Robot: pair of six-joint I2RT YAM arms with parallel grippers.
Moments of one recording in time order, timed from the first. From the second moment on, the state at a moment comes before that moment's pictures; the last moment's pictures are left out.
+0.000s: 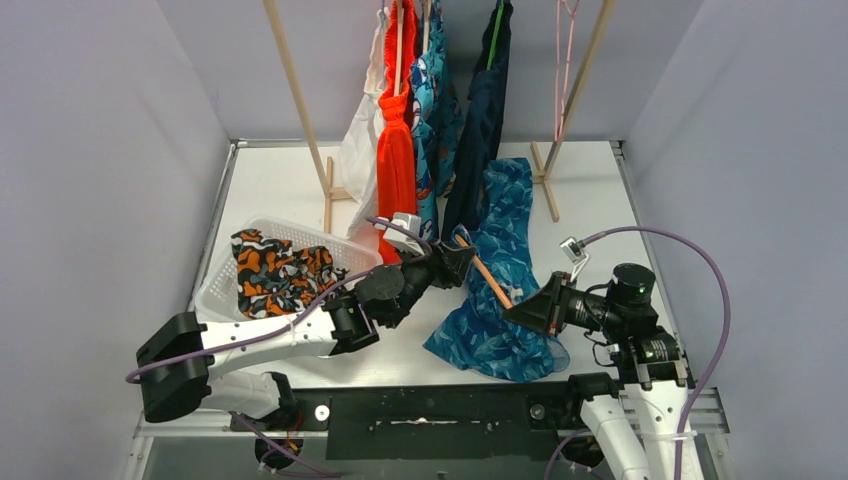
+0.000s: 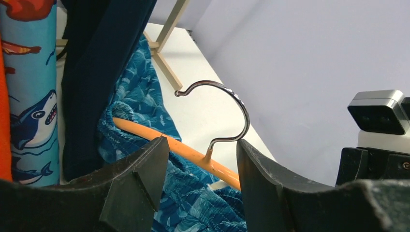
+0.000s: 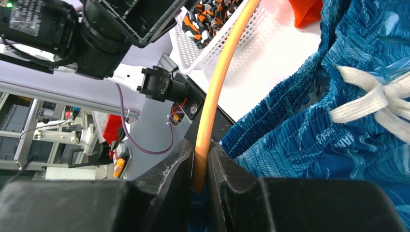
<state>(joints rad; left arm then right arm) -1.18 1.29 0.80 0.52 -0.56 -0.58 0.09 0.50 0.71 -0.69 -1.03 0.51</state>
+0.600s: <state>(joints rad) -1.05 1.37 0.75 0.68 -0.24 -0.69 0.09 0.49 0.71 -0.67 -1.04 0.55</state>
